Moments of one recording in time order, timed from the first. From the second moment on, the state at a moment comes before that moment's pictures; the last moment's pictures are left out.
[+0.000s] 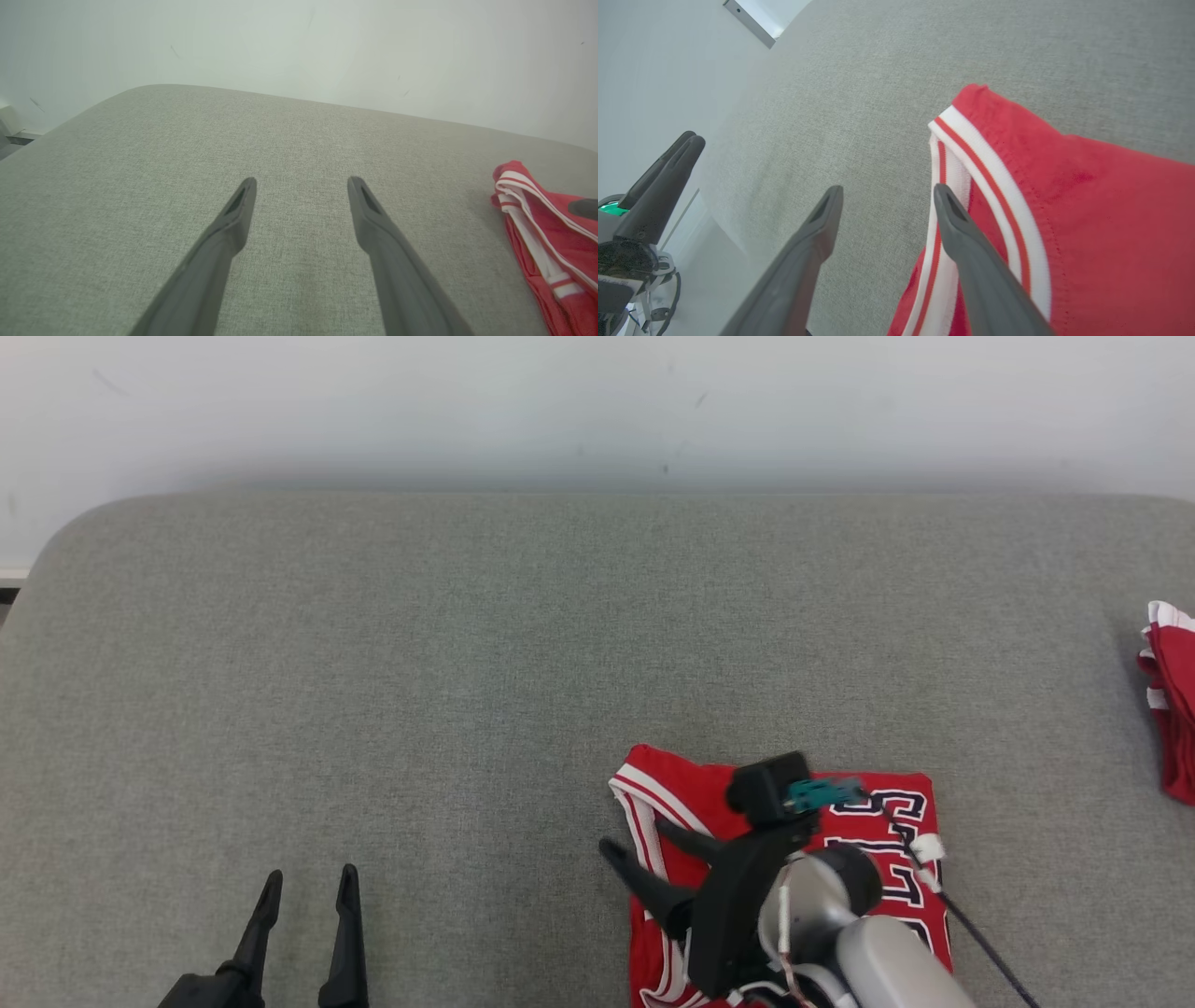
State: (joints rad) left arm -0.01 0.08 -0.03 0.20 -0.25 -0.12 -0.26; right arm -0.30 -0.05 0.36 0.19 0.46 0.13 0.56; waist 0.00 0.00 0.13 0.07
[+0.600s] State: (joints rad) left arm 0.02 0.07 -0.01 0.18 -0.24 -0.12 -0.26; right arm 0.01 -0.07 -0.13 -0.20 0.12 0.13 0.26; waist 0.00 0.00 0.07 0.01
